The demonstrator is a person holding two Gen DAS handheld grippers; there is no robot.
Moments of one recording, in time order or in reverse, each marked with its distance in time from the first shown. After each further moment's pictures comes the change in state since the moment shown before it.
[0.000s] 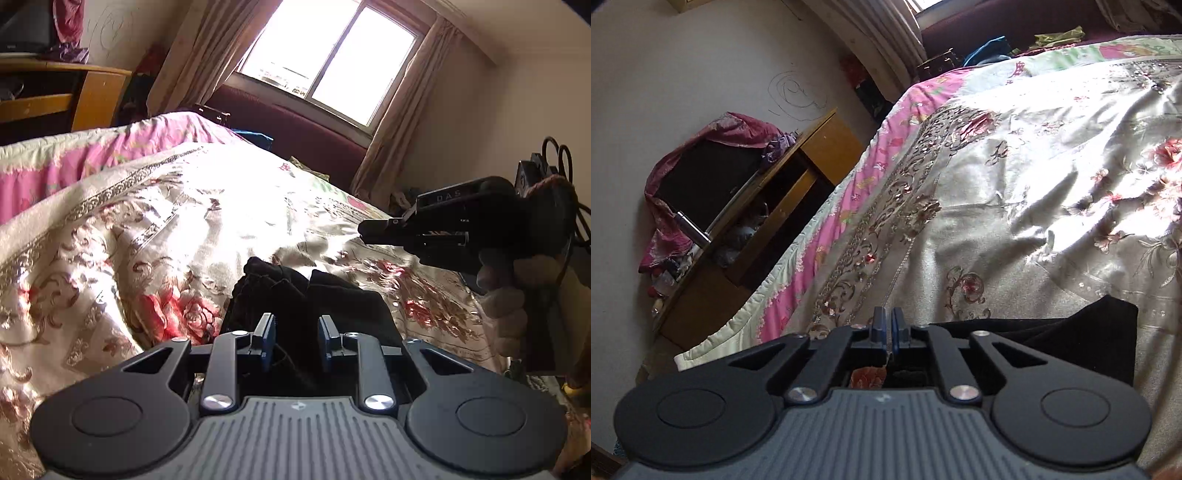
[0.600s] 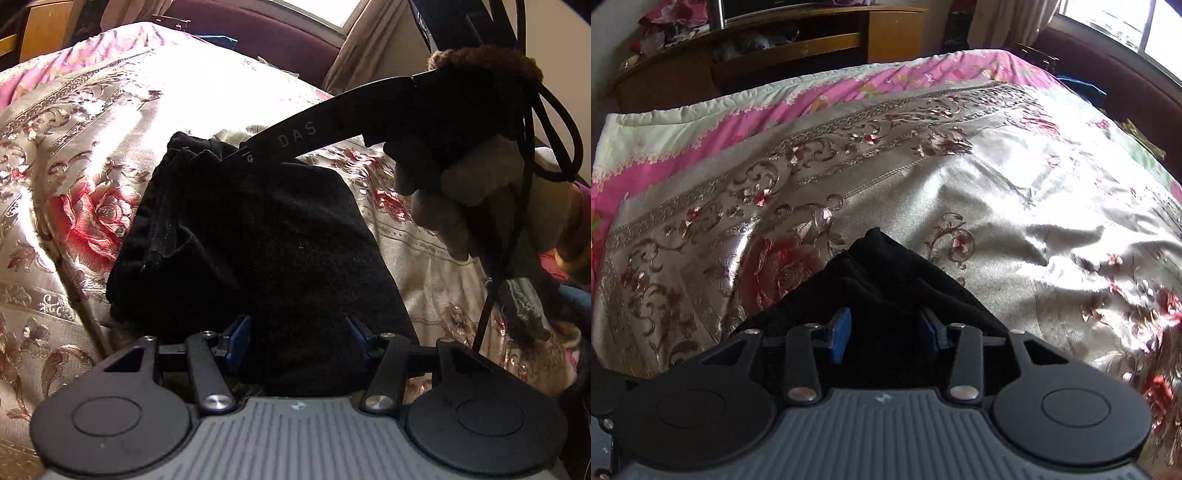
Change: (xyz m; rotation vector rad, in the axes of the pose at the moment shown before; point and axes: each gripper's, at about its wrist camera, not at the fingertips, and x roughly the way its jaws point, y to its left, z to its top) left arm 0.056 -0.051 -0.034 0.047 0.343 -0.059; right arm 0.069 0.054 -0.034 -0.734 0.320 -0.204
